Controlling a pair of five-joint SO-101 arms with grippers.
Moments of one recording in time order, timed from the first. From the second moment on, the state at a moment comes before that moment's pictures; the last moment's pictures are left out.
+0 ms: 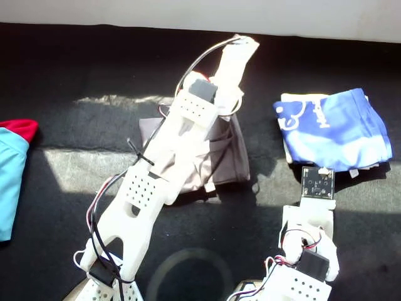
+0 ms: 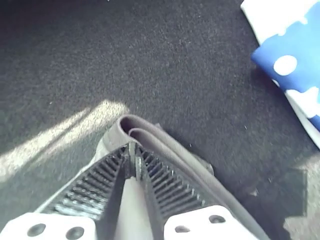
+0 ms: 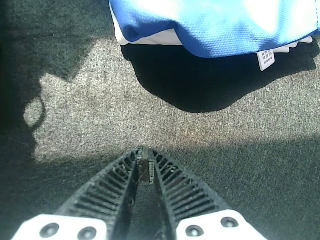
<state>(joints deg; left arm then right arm) 22.5 59.5 -66.2 68.5 -2.2 18.2 -99.5 95.0 58.3 20.5</state>
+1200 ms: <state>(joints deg) 21.8 58.4 -69.8 101.2 -2.2 18.2 -99.5 95.0 58.3 20.5</state>
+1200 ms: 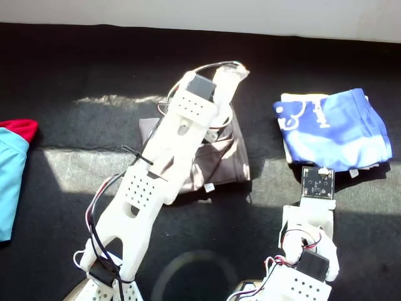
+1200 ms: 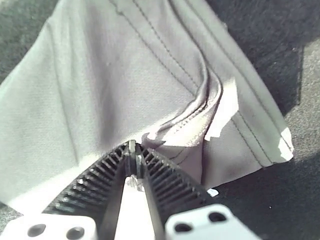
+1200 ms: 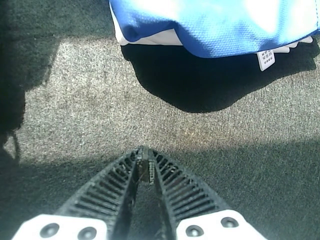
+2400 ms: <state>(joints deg) 37.8 42.6 -49.8 98.0 3.6 28.4 -100.0 95.0 56.2 11.6</state>
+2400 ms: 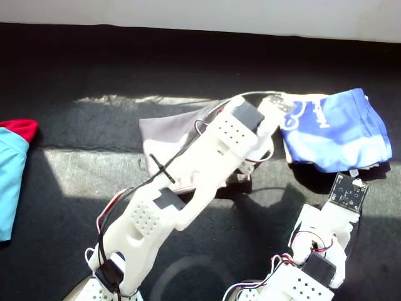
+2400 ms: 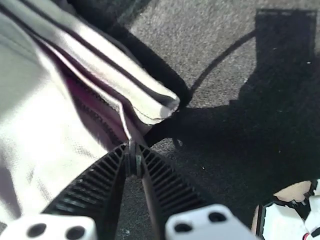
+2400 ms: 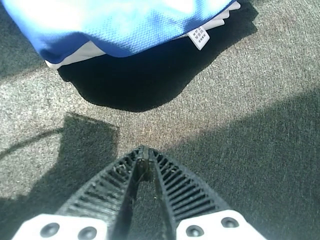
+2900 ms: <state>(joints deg) 33.1 45.1 -50.0 97.7 3.6 28.1 -100.0 95.0 55.5 11.6</state>
